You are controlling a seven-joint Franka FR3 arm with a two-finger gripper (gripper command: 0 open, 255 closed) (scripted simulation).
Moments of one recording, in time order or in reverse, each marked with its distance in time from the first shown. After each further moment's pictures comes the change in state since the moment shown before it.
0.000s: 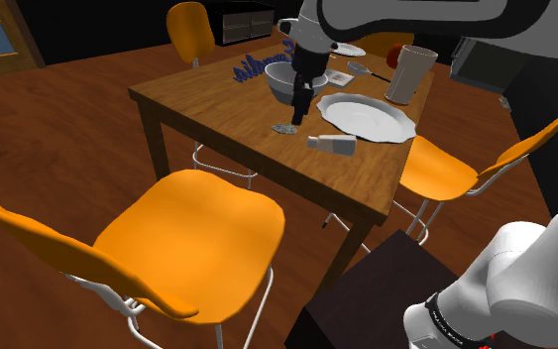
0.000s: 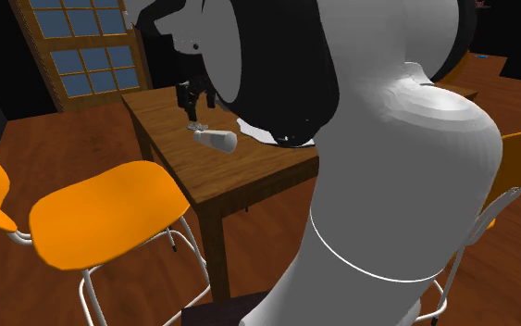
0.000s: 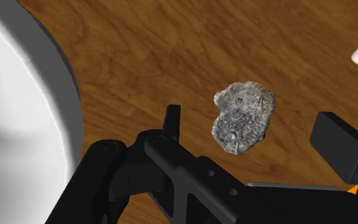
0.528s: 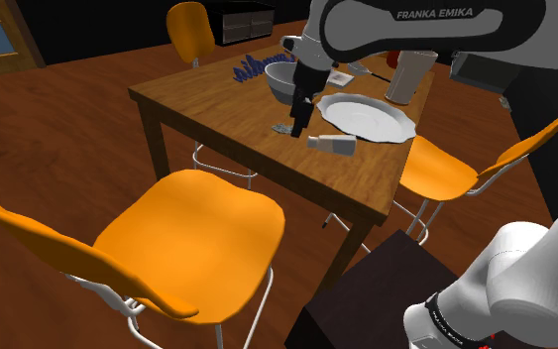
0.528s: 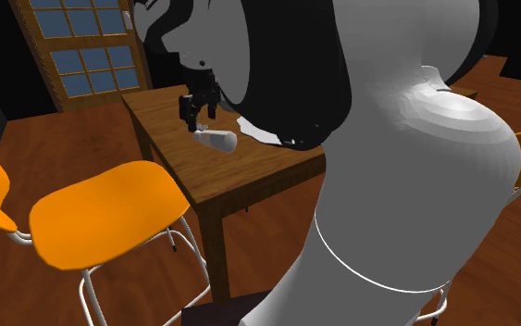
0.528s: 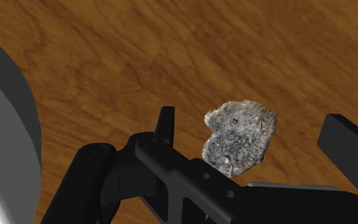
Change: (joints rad) arm -0.004 -0.034 -0.014 -0.128 0.065 0.116 -0.050
